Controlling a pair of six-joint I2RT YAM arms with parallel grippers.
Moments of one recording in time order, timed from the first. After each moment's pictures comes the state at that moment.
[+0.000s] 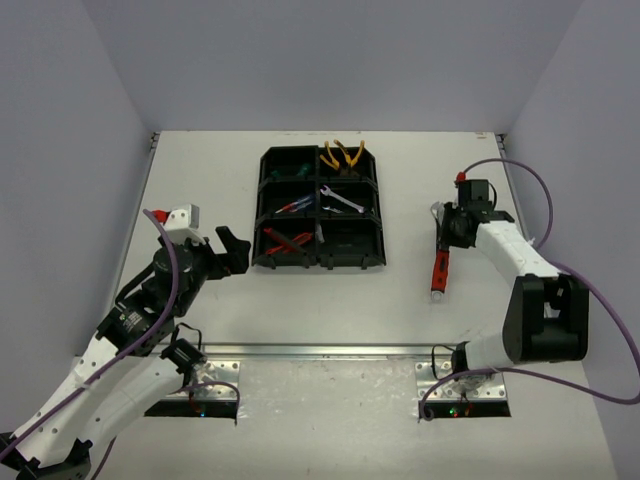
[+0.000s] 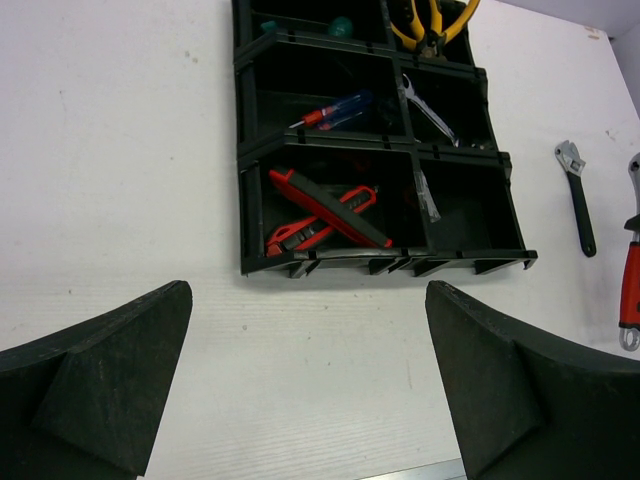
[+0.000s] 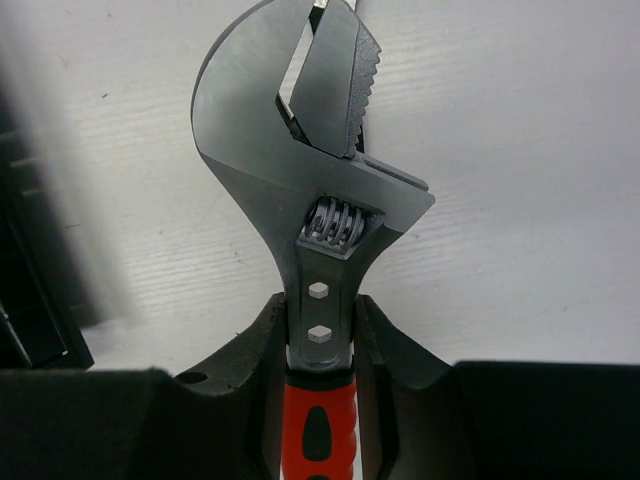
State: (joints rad) left arm -0.57 0.54 0.74 -0.59 -0.39 -0.49; right arm -0.01 1.45 0.87 -0.42 0.07 0.19
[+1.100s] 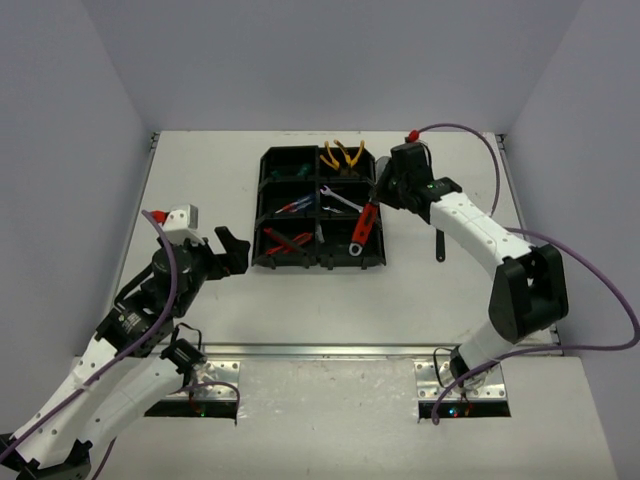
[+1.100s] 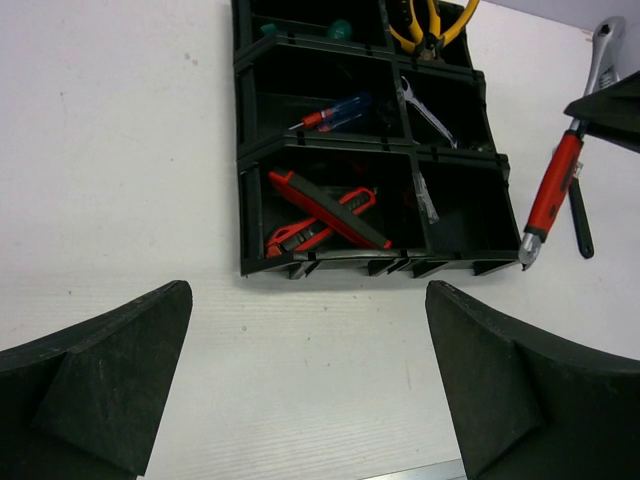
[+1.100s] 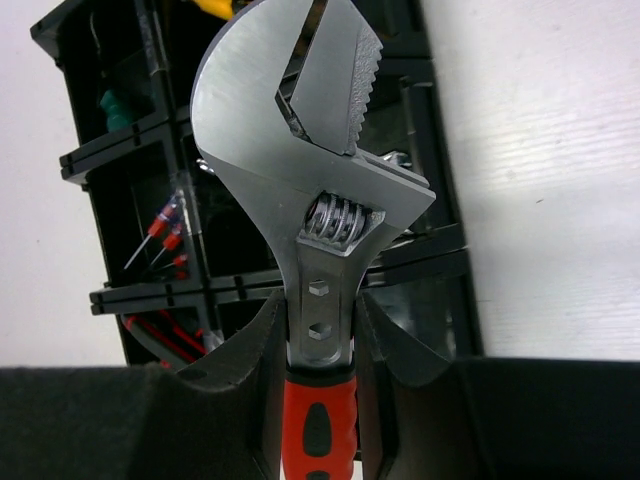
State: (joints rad) left arm -0.57 0.53 0.74 -0.59 -0.39 -0.49; right arm 0.39 1.61 1.22 -0.33 0.13 0.72
